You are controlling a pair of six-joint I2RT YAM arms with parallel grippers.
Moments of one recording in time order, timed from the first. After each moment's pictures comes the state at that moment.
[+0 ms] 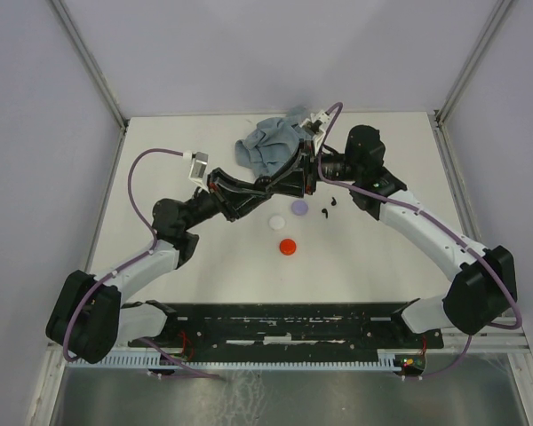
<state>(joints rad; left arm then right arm) -0.45 1.21 0.55 1.20 0.72 -0.84 0.54 1.42 1.18 0.26 -1.02 0.43</state>
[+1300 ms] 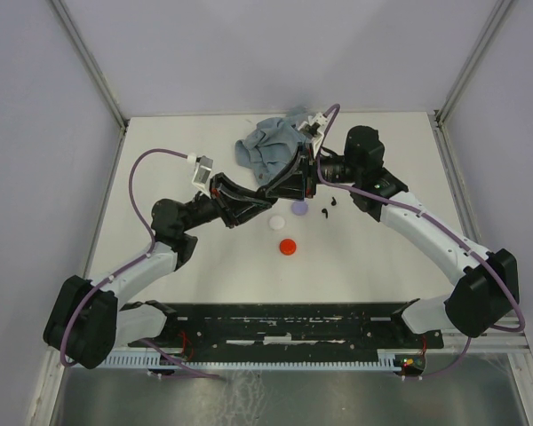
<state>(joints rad) -0.45 1.18 0.54 1.13 0.81 -0.78 0.55 1.40 1.19 0.18 -1.02 0.39</state>
